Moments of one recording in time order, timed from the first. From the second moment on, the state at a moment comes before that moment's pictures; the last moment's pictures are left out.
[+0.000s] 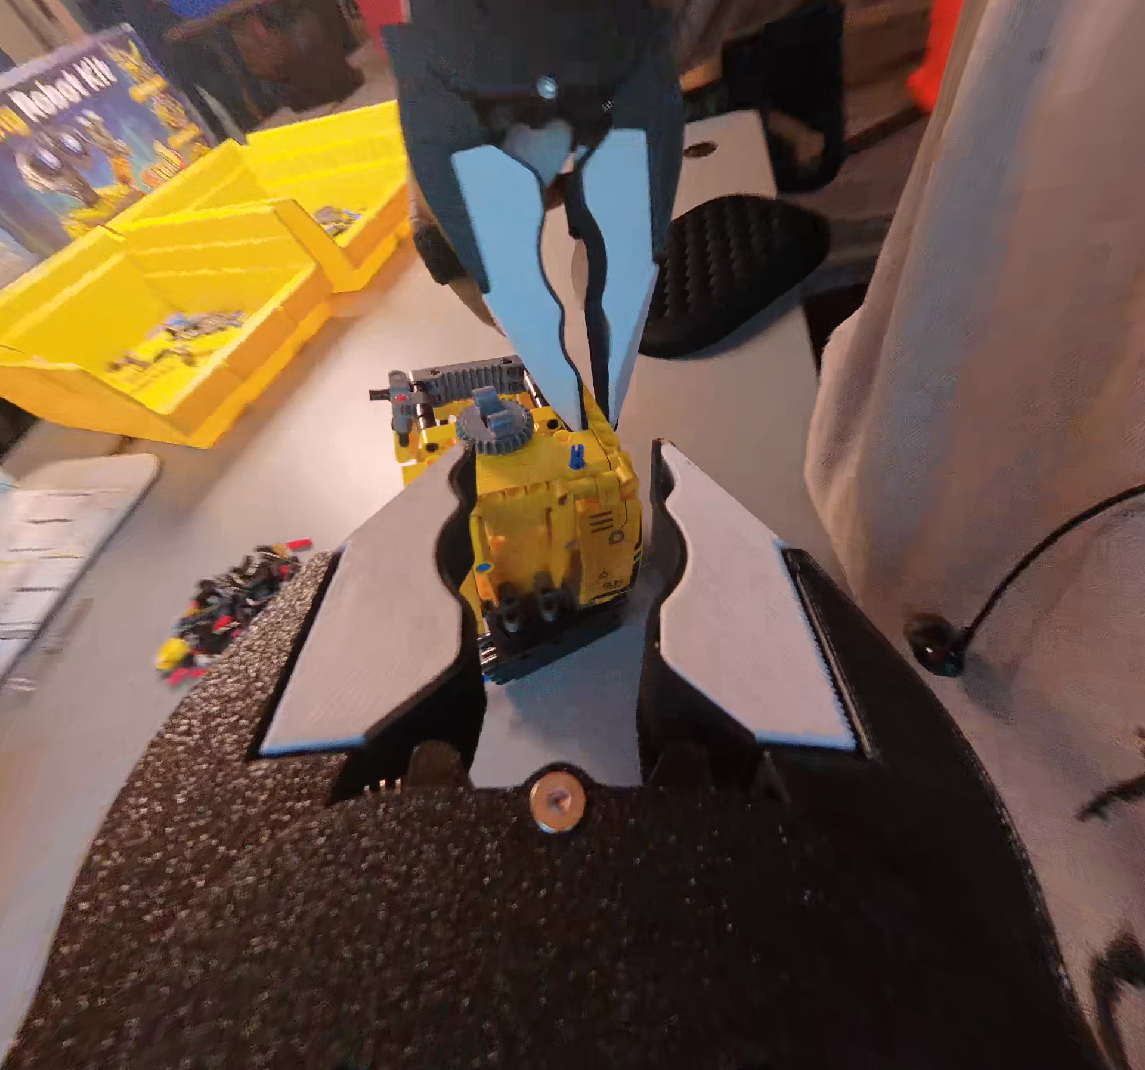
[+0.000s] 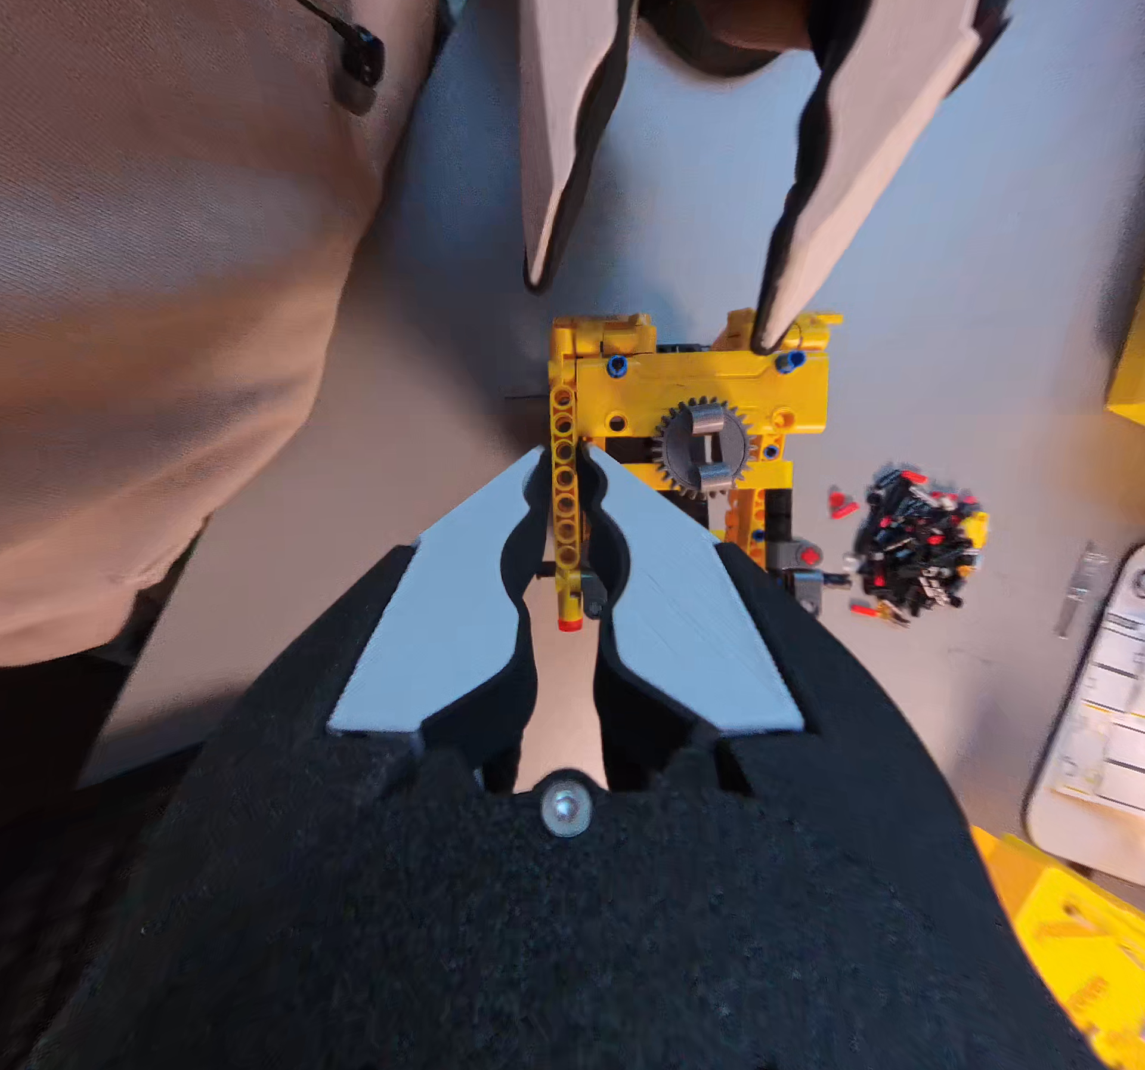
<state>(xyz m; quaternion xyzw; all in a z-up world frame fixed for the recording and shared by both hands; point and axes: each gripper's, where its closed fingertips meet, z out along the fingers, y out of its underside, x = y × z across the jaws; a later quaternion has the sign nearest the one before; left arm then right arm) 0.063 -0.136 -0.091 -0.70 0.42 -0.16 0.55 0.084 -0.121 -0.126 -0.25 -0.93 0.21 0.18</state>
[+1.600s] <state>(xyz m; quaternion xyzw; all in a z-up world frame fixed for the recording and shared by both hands) 0.044 -0.101 -0.115 -0.76 0.36 -0.28 0.46 0.123 -0.145 -0.111 -0.26 -0.90 0.29 0.19</state>
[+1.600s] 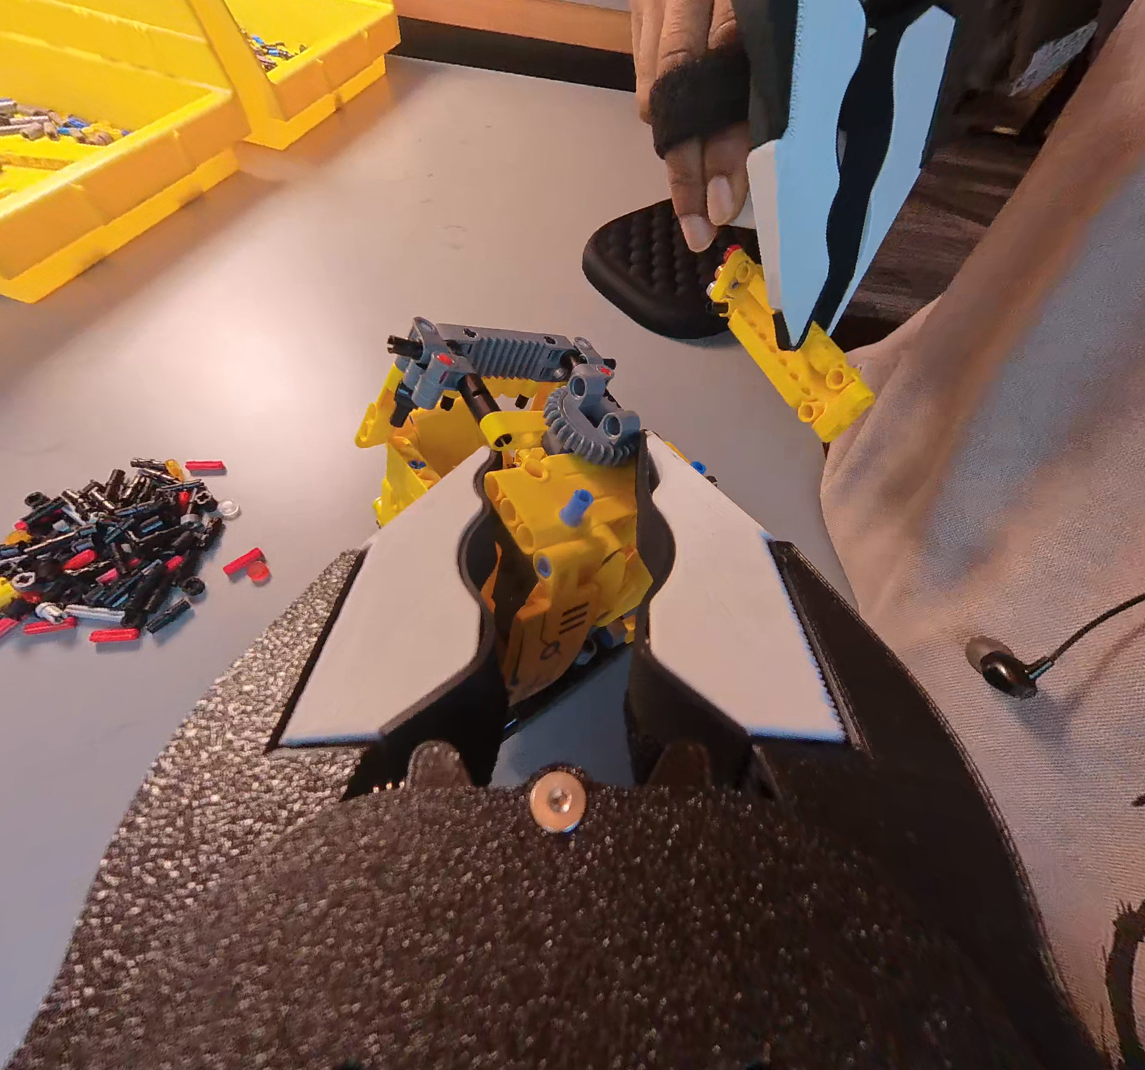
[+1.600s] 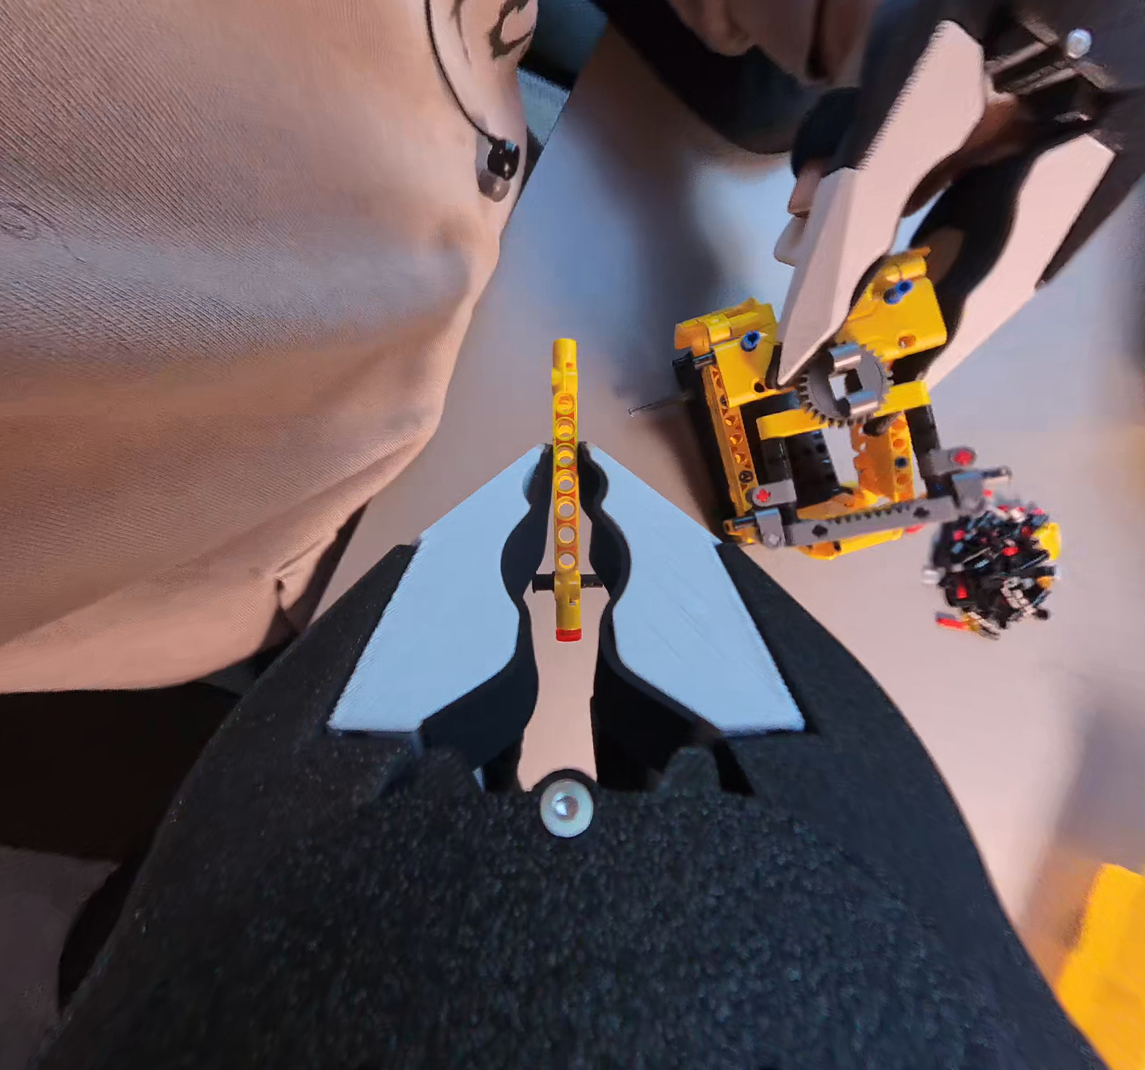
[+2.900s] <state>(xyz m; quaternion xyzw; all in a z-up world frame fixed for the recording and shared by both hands) 0.068 -0.060 -0.038 -0.66 0.28 -0.48 0.50 0.092 -0.058 -0.069 -0.56 -0.50 0.63 0.20</state>
